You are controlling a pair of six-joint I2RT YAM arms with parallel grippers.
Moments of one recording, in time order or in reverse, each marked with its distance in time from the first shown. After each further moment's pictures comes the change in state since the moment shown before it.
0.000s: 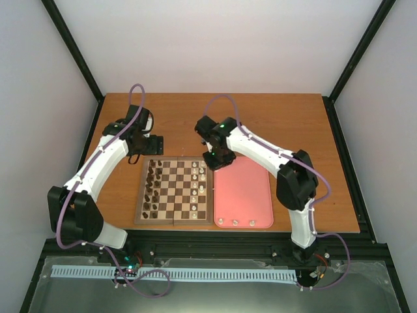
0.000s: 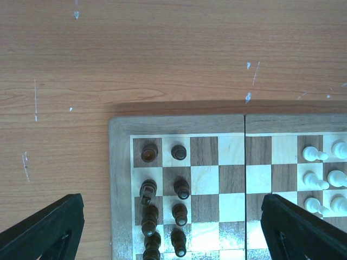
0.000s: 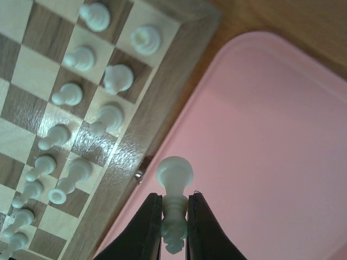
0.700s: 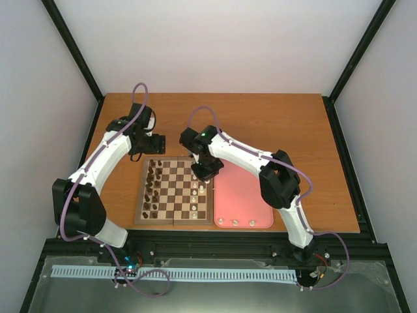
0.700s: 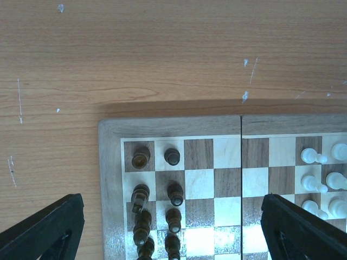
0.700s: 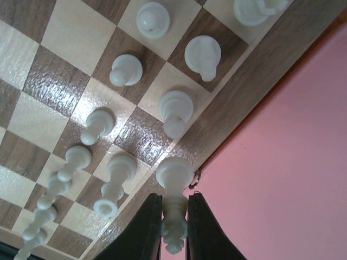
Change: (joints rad) left arm 0.000 0.060 0.032 -0.006 0.023 0.000; right arm 0.116 0.154 0.111 -0.084 -0.039 -0.001
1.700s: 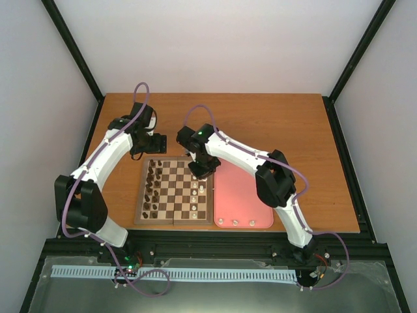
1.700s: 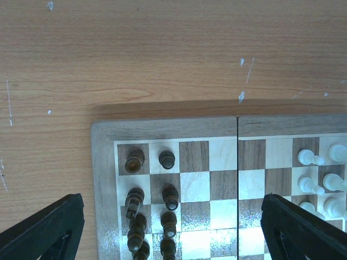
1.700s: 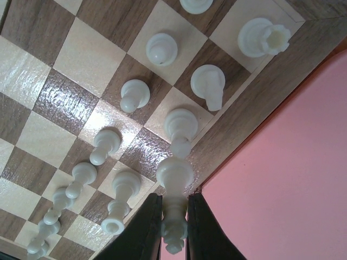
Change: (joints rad) left arm 0.000 0.031 0.016 -0.002 0.017 0.000; right arm 0.003 0.061 0.088 -0.024 0.014 -0.021
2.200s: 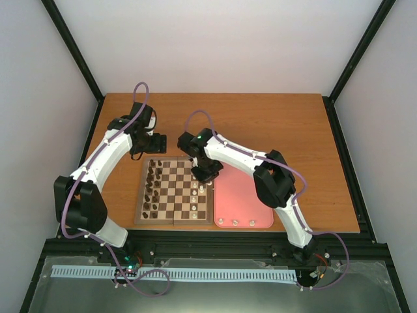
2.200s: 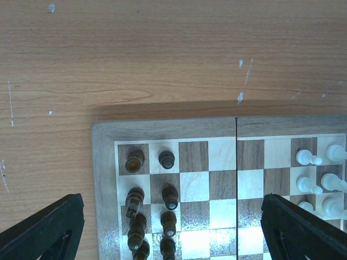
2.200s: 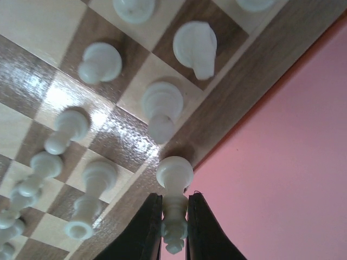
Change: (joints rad) left arm 0.000 -0.008 0.000 0.000 0.000 0.000; right arm 0.012 -0.001 -0.054 -0.007 0.037 0.001
